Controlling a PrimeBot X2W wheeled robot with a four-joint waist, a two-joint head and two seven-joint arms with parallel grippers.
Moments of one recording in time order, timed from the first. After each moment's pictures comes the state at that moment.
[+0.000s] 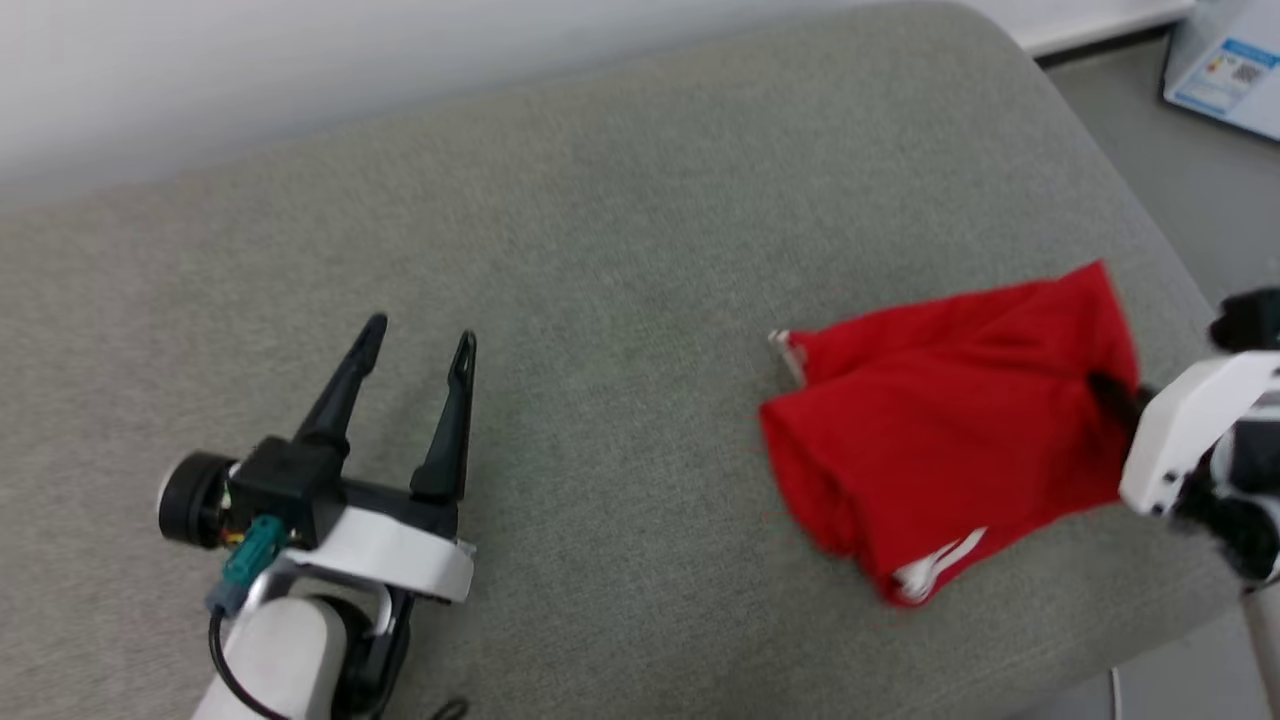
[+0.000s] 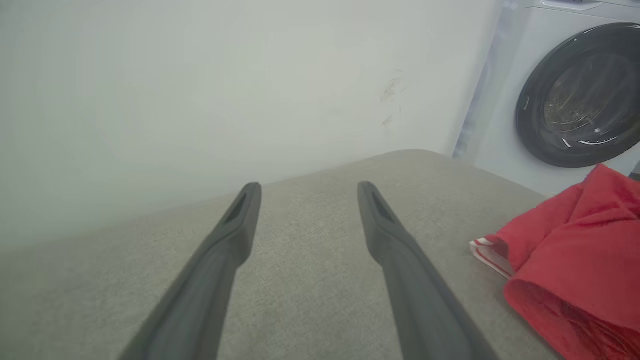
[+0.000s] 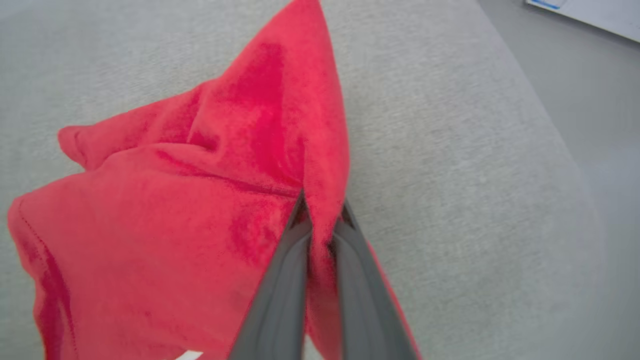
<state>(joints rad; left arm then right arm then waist) -0.21 0.26 -0.24 0.01 -0.25 0.00 -0.22 -0.44 -0.34 0.02 0.41 0.50 0.13 0.51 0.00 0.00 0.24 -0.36</state>
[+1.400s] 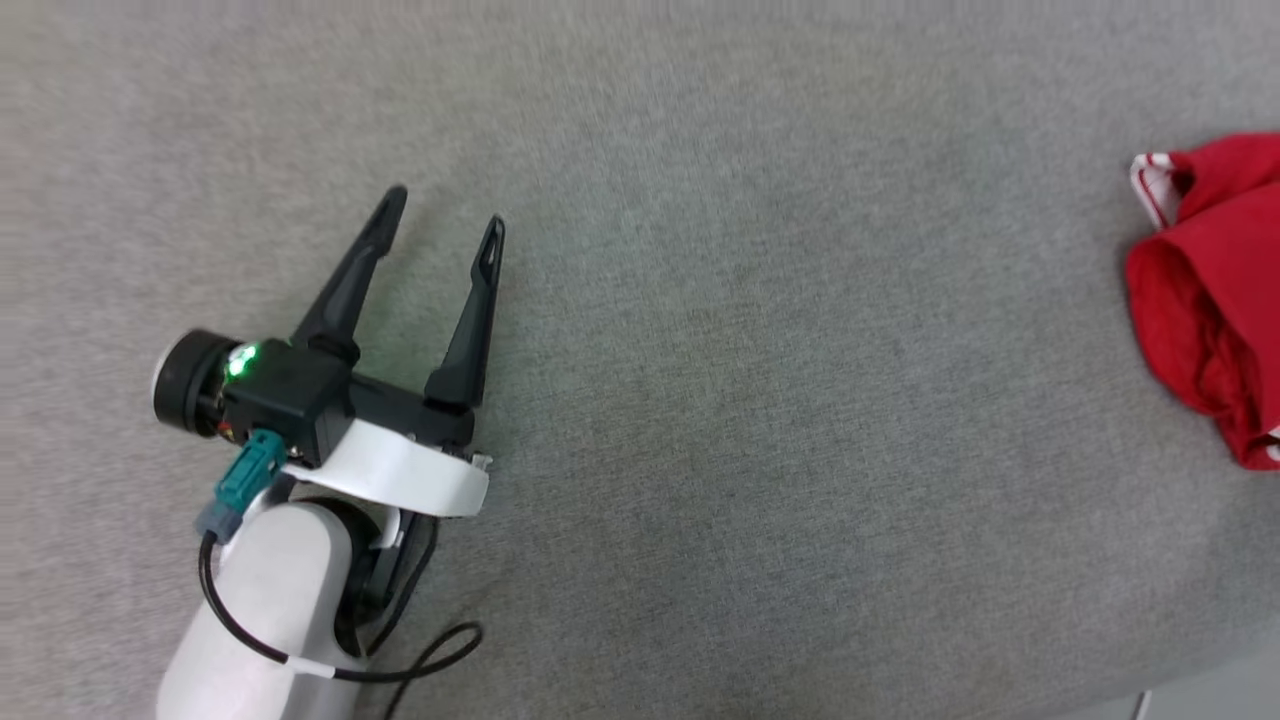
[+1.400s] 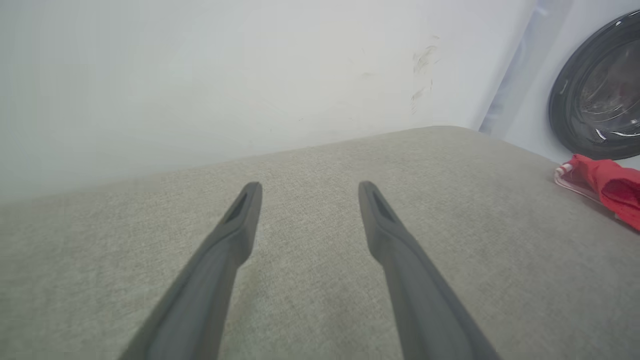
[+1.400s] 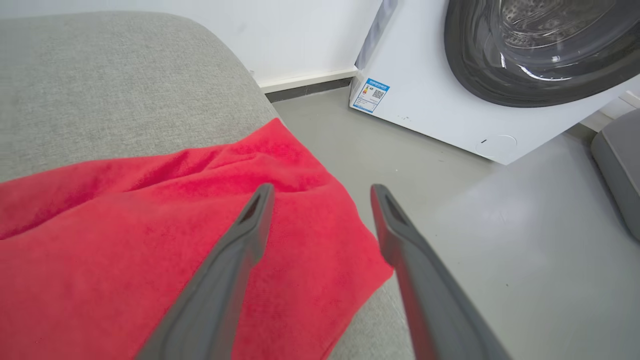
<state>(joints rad) -0.39 0.29 -0.29 -0.02 -0.25 -0.03 -0.22 -0.76 -0.39 -0.52 0.84 -0.07 0.13 -0.04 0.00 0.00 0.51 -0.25</state>
